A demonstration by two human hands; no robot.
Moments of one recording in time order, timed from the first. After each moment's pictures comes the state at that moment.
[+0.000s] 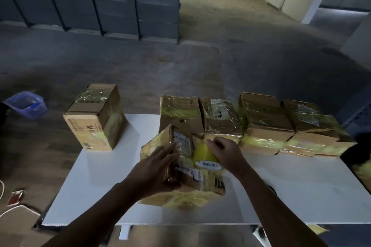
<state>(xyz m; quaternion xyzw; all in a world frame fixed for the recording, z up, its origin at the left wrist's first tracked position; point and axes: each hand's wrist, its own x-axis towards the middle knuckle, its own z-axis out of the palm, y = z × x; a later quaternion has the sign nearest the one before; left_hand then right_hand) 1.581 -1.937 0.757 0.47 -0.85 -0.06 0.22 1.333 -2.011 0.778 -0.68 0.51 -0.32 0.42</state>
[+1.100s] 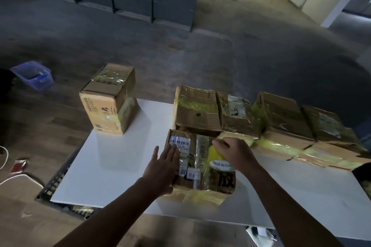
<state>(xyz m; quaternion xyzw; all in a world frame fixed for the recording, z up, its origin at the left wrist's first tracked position) 1.591 -1.939 0.704 0.60 -0.79 -0.05 -0.08 1.366 -2.027 0.769 -0.78 0.55 -0.19 0.21</state>
